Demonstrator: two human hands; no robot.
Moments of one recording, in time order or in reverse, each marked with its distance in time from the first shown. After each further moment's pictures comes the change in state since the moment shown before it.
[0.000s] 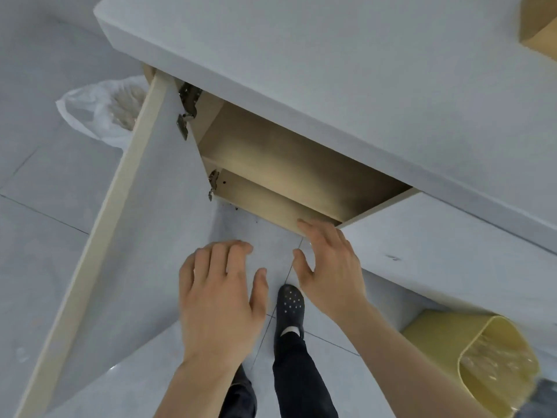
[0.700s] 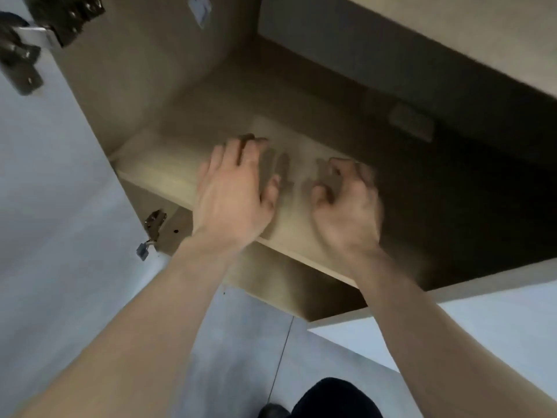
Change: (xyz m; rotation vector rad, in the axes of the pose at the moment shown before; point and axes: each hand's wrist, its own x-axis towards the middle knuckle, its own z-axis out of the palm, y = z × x) left_hand 0.268 -0.012 0.244 -0.189 0.183 0.123; right_hand 0.240 0.115 0.135 0.122 0.475 0.188
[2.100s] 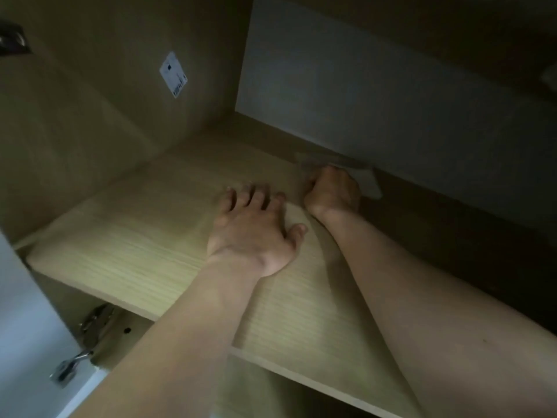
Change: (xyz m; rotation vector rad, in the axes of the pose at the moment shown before) left_hand 0.101 0.011 0.075 0.120 -0.232 0.172; right_hand 0.185 0.009 0.074 -0.363 0.058 -0.006
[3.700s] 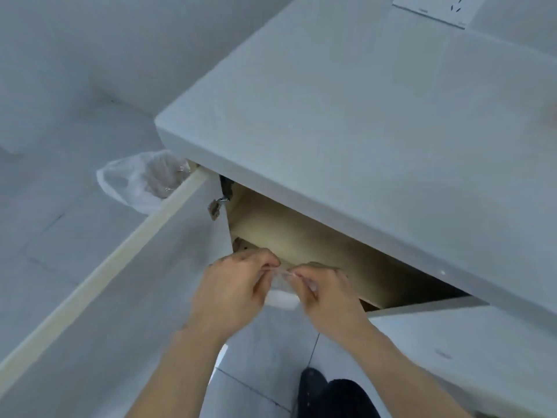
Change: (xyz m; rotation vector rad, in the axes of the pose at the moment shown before) left_hand -0.237 -0.015 -0.279 -0.238 -0.105 -0.140; right_hand -0.250 -0.074 -0.277 0.549 -0.641 -0.352
